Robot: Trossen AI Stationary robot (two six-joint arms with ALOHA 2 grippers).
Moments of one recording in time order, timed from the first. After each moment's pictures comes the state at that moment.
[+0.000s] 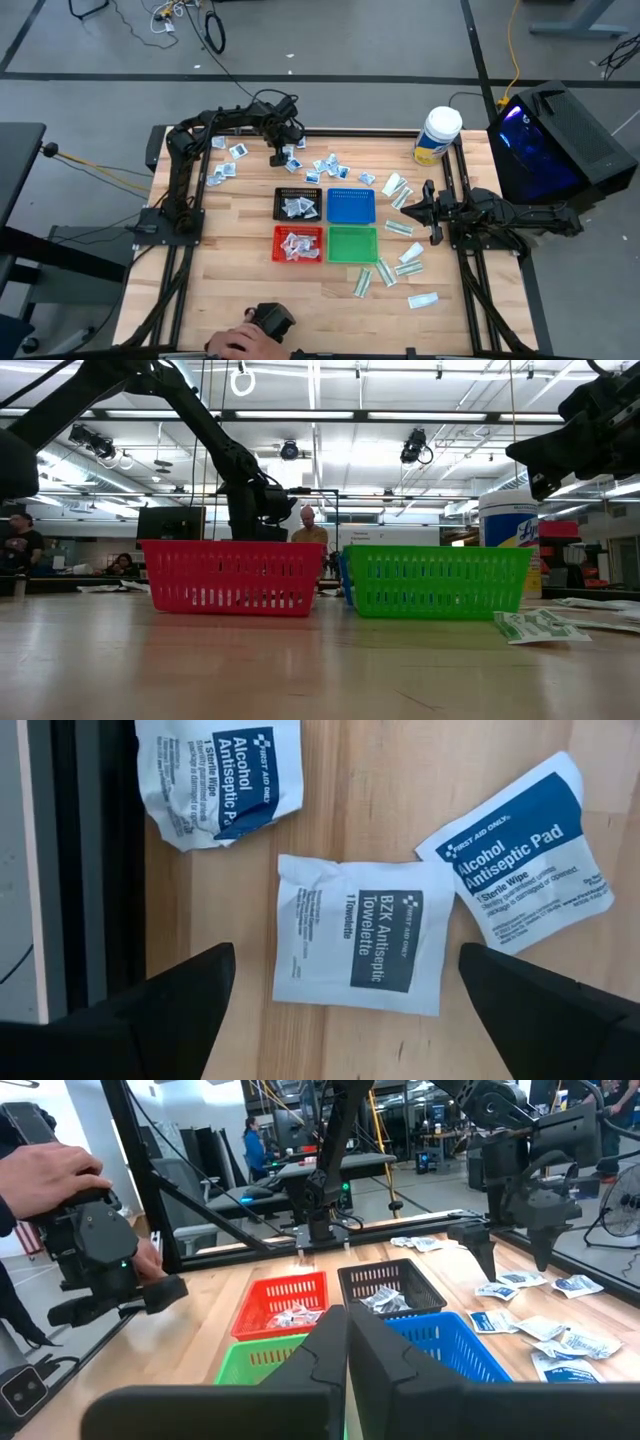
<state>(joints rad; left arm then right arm) 0.79 2.09 1.43 -0.69 0.07 0.72 -0.01 0.01 0.02 0.01 -0.01 0.14</state>
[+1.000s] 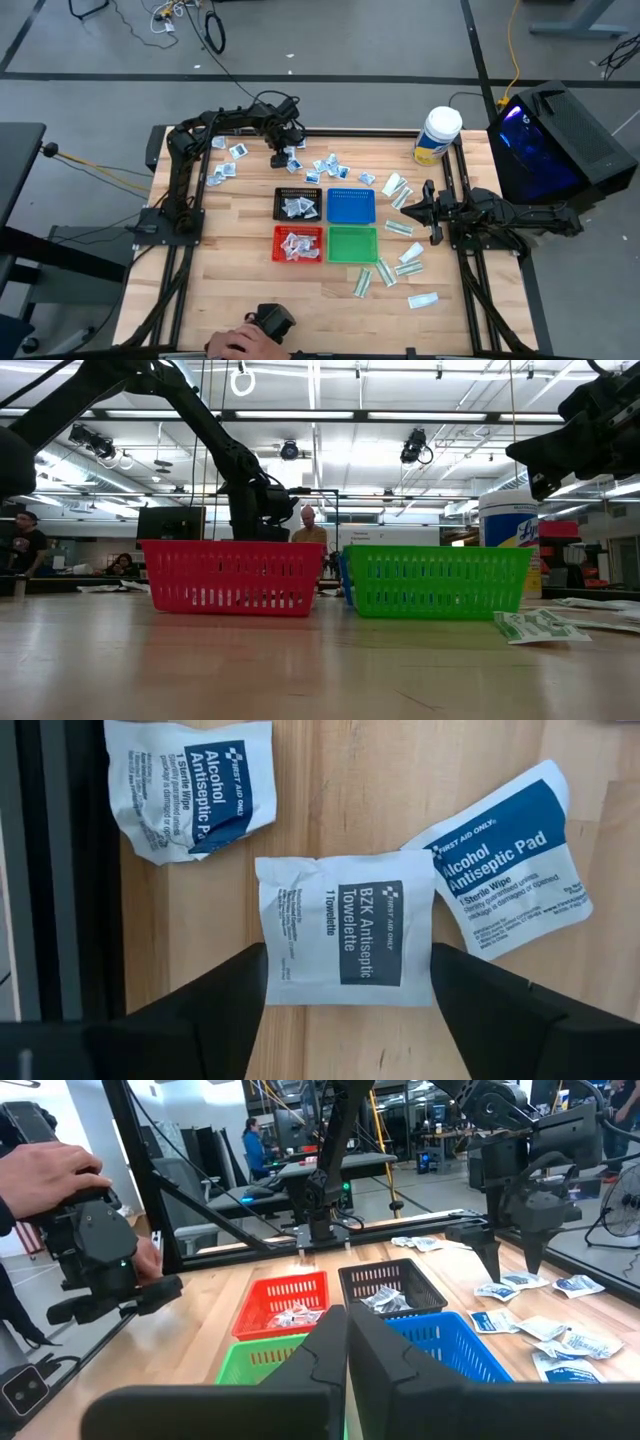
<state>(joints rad) 0.78 2.09 1.43 -0.69 0.07 0.72 0.00 0.01 0.02 0.01 -0.01 0.14</state>
